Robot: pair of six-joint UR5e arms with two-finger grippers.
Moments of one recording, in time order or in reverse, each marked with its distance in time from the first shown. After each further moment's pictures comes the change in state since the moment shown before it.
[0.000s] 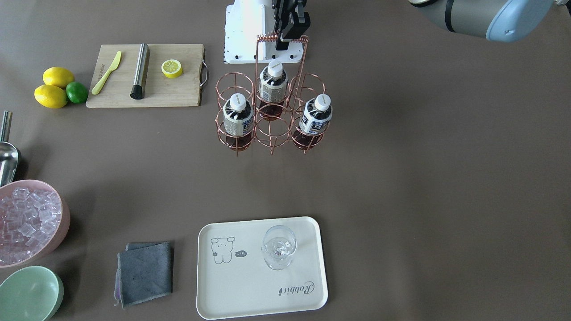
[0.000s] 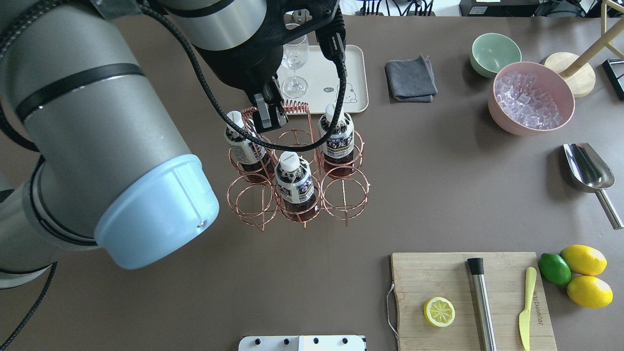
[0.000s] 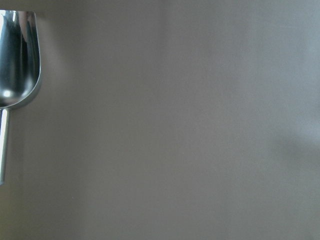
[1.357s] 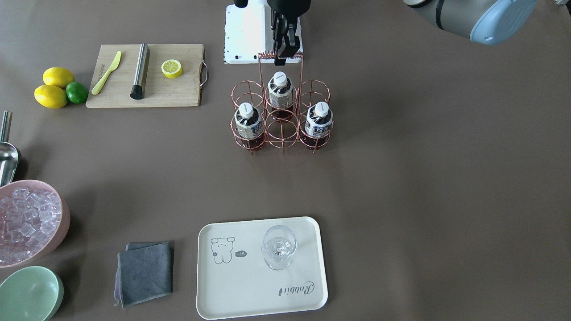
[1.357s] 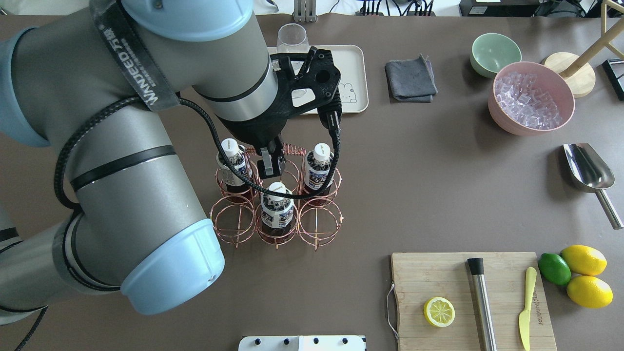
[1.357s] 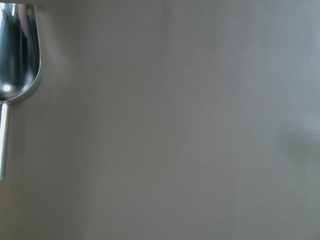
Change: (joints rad) left arm 0.109 0.102 -0.010 -0.073 0.089 -0.016; right arm -0.009 -0.012 -0.006 0.015 0.007 0.005
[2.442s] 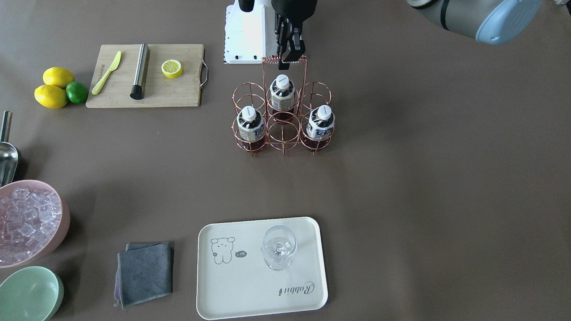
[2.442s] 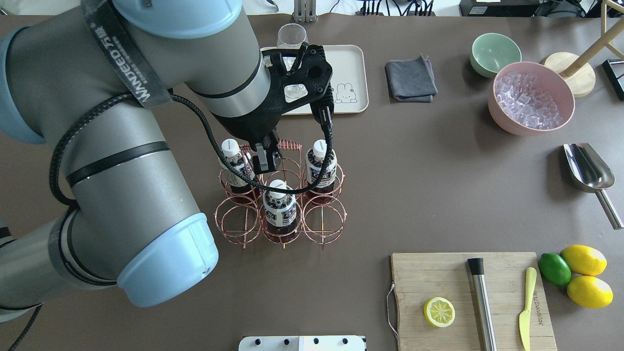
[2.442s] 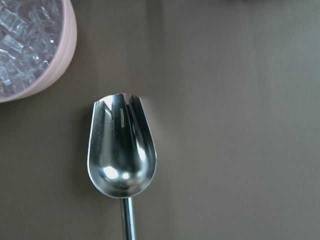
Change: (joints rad) left arm -0.013 0.022 -0.002 -0.028 -0.001 -0.001; right arm -0.160 0.170 -0.016 -0.002 0.179 0.346
